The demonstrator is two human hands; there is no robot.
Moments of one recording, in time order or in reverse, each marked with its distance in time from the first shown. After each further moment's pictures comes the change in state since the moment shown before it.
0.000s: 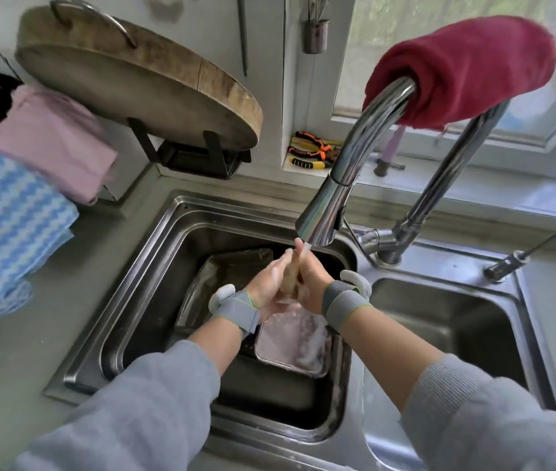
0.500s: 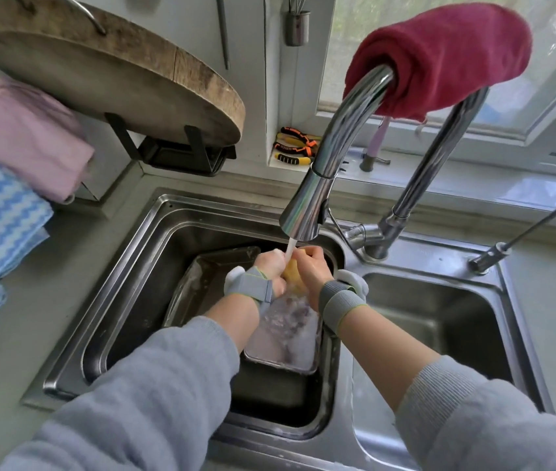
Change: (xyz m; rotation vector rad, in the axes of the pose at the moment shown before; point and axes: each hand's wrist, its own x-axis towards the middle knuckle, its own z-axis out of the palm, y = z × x) left_hand 0.023 0.021 0.029 -0.084 0.293 0.017; right_hand 0.000 -0.002 -0.033 -0.267 0.262 -0.203
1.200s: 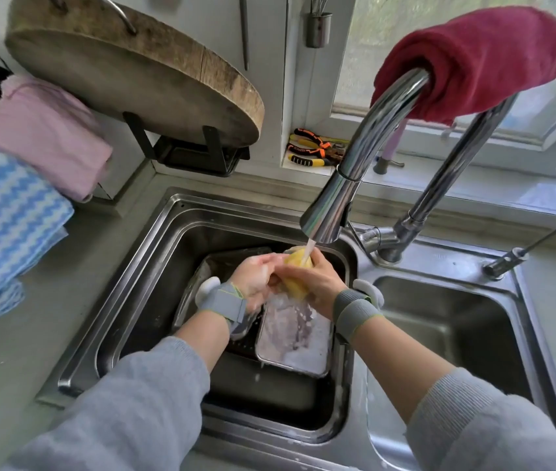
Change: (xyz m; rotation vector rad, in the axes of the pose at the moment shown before) left_hand -0.020 -0.004 -0.055 -0.012 -0.246 0.157; right_hand -0.020 0.003 0.009 0.131 -0.289 -0.097
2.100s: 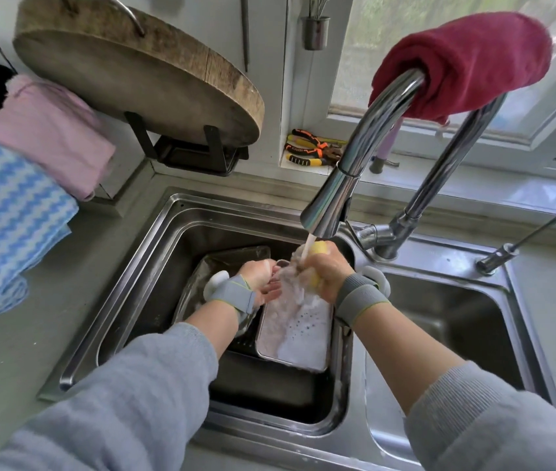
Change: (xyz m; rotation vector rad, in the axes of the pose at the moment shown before) left_hand 0.011 -0.004 0.001 0.052 0.194 -0.222; right_hand 0.003 -0.022 -0.004 0.037 0.190 0.080
